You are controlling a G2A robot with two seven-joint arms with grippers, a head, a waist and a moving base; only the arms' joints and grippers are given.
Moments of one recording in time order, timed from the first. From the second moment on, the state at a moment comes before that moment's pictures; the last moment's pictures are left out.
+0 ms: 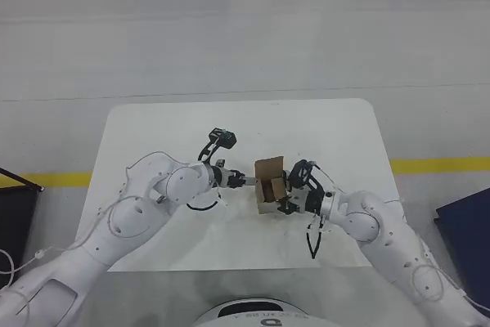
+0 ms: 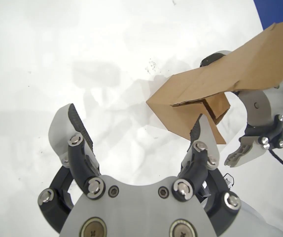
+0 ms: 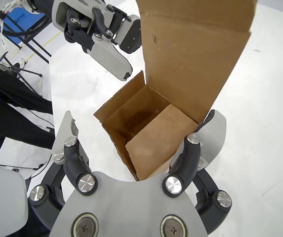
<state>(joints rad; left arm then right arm) 0.99 -1.03 -0.77 -1.68 0.50 0.17 -0.90 -1.38 -1.00 1.06 -1.59 -0.74 -0.63 0.31</state>
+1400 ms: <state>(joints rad) 1.29 -0.95 -1.13 -1.81 0.38 0.05 -0.88 -1.28 -1.01 1.04 -1.58 -0.82 -0.48 0.52</state>
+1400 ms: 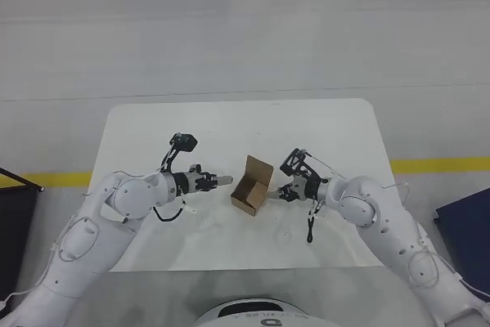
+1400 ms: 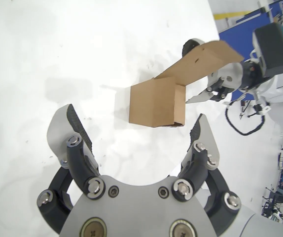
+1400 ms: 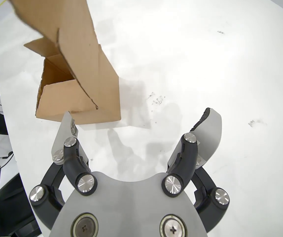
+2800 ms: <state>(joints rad) 0.93 -1.07 -0.79 -1.43 0.24 0.00 -1.04 -1.29 -1.01 1.06 -1.58 -0.77 -0.48 0.51</state>
